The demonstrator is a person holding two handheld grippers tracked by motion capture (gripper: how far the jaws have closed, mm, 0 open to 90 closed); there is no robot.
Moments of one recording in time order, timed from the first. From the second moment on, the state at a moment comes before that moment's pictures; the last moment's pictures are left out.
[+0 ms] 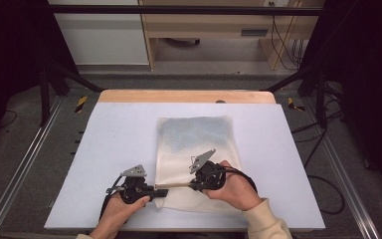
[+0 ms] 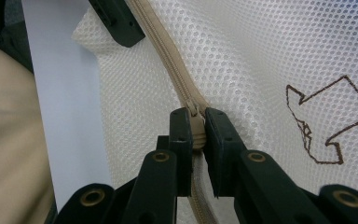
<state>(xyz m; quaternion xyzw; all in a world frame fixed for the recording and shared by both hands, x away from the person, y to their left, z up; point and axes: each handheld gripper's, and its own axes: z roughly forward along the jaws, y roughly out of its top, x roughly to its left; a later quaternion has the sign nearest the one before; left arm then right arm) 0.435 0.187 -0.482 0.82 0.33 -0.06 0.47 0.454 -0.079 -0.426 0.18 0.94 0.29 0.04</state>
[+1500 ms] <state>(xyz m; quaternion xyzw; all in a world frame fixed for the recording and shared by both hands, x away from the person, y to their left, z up) 0.435 0.186 -0.482 0.82 0.33 -0.06 0.47 0.450 -0.096 -0.427 0.20 0.93 0.30 0.04</state>
